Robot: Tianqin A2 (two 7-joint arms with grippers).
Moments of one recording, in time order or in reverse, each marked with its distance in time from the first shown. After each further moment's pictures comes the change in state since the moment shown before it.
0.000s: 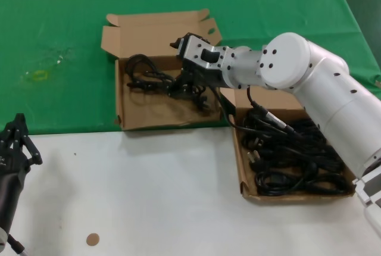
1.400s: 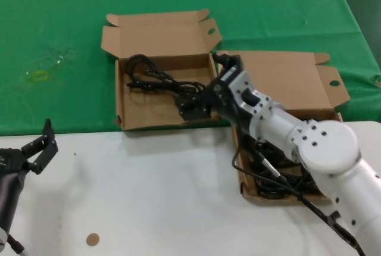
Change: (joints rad) left arm 0.000 0.000 0.000 0.000 0.000 0.000 0.000; right arm -0.466 0.074 0.232 0.398 0.278 0.256 -0.028
